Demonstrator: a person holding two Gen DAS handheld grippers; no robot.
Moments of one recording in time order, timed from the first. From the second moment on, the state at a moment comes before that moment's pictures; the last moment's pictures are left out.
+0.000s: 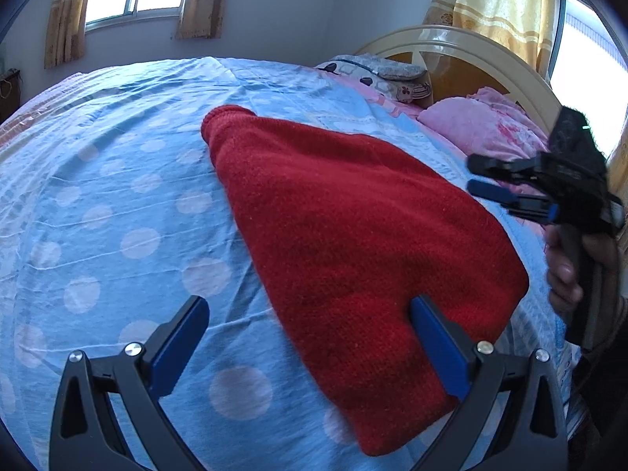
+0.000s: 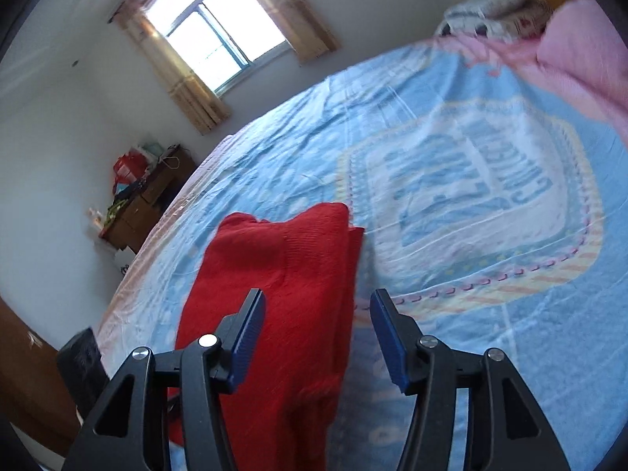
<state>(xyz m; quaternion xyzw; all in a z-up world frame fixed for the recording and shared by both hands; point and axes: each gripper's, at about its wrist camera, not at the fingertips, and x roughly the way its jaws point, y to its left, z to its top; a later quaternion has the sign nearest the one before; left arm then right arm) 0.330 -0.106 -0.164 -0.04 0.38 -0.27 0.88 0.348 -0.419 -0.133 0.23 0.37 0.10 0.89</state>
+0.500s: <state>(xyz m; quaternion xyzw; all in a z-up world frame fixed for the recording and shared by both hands) 0.337 -0.104 -0.170 -0.07 0.41 -0.29 0.86 0.398 -0.440 -0.181 0.32 0.41 0.13 0.84</state>
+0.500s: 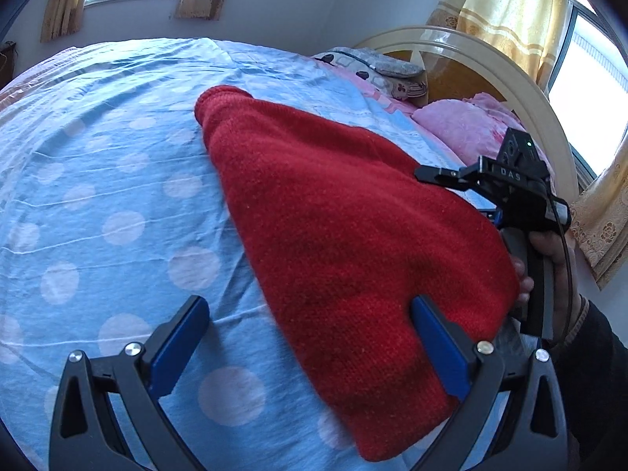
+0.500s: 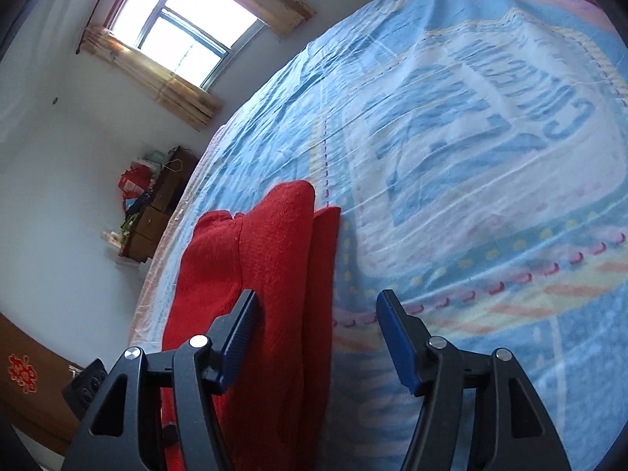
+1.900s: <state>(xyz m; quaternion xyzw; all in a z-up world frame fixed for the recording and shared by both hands) 0.337 -0.116 -0.167 -0.06 0.41 -0.31 0.86 0.442 -0.413 -0.199 0.32 0.42 0.19 0.83</state>
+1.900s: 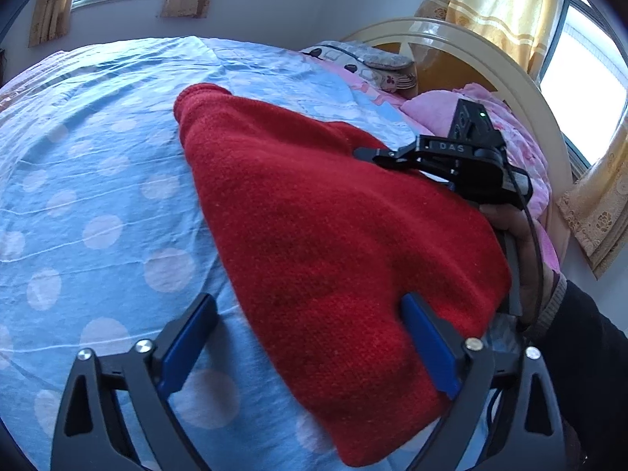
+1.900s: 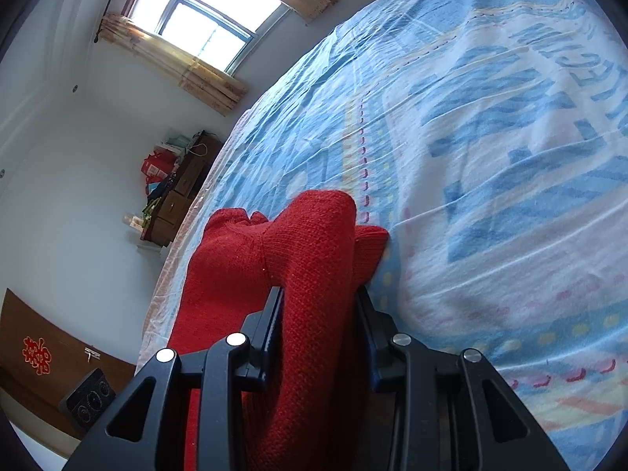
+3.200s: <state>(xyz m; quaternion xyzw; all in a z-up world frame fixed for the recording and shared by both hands) 0.266 -0.099 -0.127 -0.03 0.39 -0.30 0.87 0.355 -0.359 -0.157 0.30 0.36 0.22 0.86</state>
